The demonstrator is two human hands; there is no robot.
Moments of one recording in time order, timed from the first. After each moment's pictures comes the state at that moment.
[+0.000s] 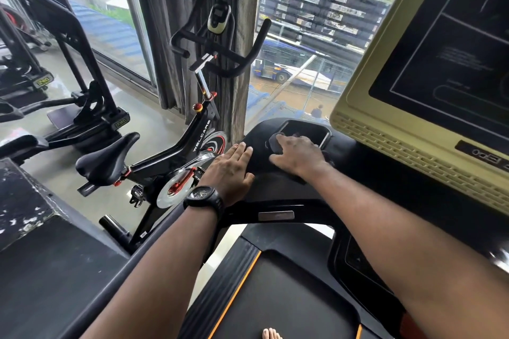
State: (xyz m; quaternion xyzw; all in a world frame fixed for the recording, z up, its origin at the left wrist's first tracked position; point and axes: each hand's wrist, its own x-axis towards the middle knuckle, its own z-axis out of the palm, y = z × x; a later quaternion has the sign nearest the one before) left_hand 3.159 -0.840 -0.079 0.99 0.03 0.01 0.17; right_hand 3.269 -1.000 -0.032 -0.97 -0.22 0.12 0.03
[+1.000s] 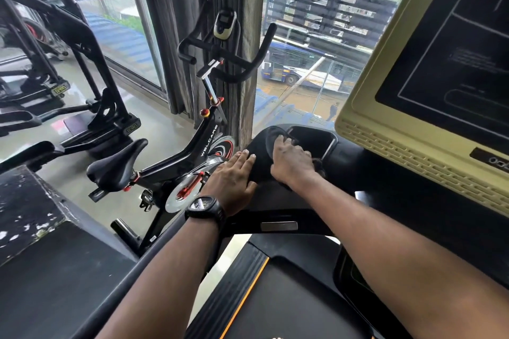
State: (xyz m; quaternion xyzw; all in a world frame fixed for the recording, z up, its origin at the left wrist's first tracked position) left_hand 3.161 -0.840 -0.082 0.99 0.04 0.01 0.16; right_hand 3.263 -0.974 -0.040 -0.97 -0.23 0.11 0.01
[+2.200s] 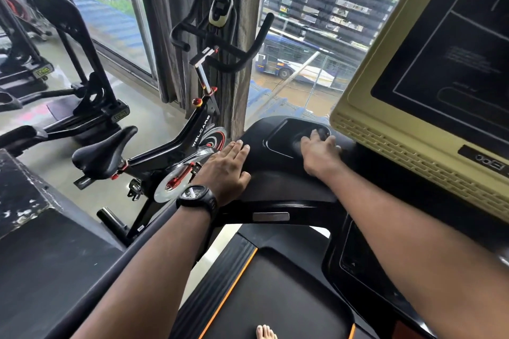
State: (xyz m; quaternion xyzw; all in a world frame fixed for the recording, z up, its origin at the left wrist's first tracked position) left_hand 3.160 -0.840 -0.079 0.98 0.04 0.02 0.18; right_hand 3.289 -1.030 -0.034 -0.98 -0.15 0.12 -0.11
